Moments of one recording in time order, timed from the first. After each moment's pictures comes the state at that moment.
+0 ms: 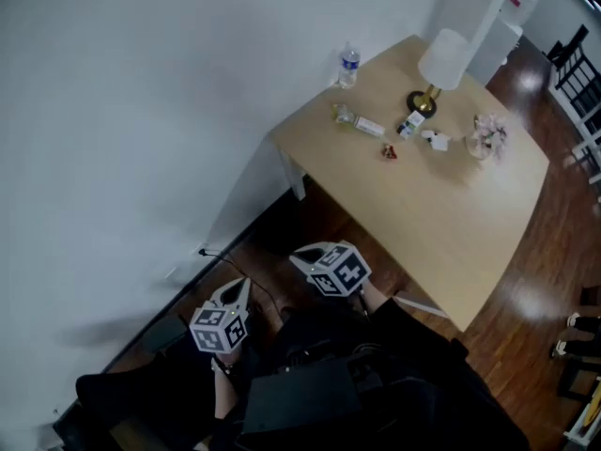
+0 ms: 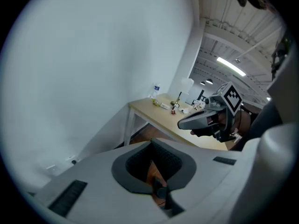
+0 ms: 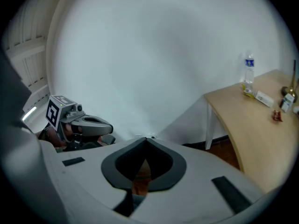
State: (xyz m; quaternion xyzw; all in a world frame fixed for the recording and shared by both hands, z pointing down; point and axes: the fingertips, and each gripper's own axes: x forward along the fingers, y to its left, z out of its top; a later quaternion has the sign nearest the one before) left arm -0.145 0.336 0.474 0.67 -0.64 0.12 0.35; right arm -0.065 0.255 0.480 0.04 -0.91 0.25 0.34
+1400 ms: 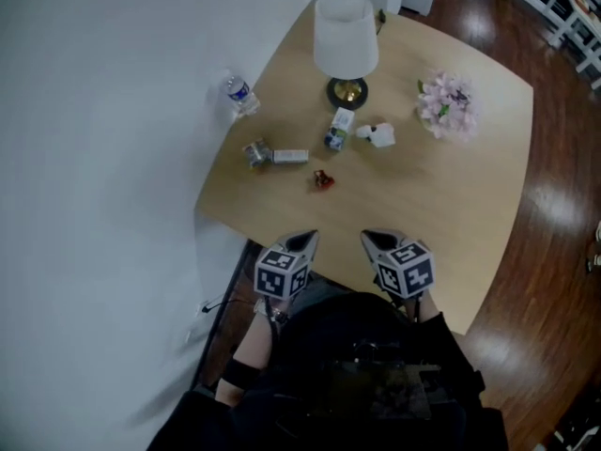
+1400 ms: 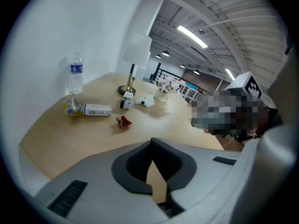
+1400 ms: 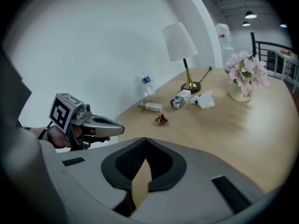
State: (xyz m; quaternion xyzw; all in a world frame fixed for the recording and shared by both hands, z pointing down) left arm 0.121 -0.043 0.522 0.83 -0.38 0.27 0.31; right arm 0.226 -0.031 0.497 0.36 -0.82 0.36 0.26
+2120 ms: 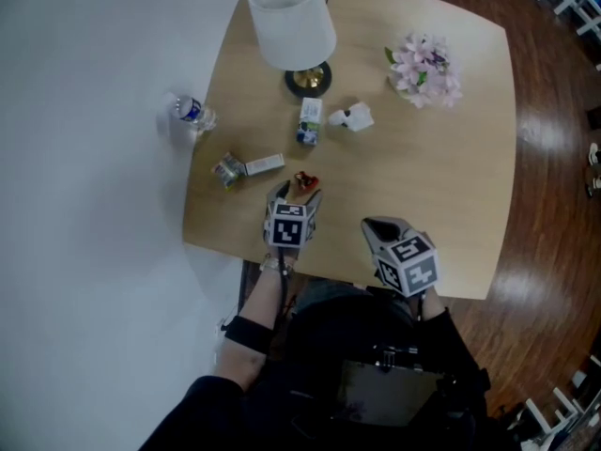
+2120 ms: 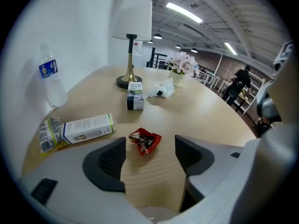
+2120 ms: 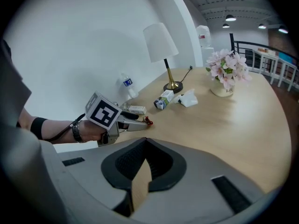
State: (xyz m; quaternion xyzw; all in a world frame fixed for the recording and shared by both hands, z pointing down) left arm 0.130 -0.175 0.620 0.80 -0.37 0.39 0.26; right arm 0.239 -0.063 0.507 0.45 -0.76 0.39 0.25
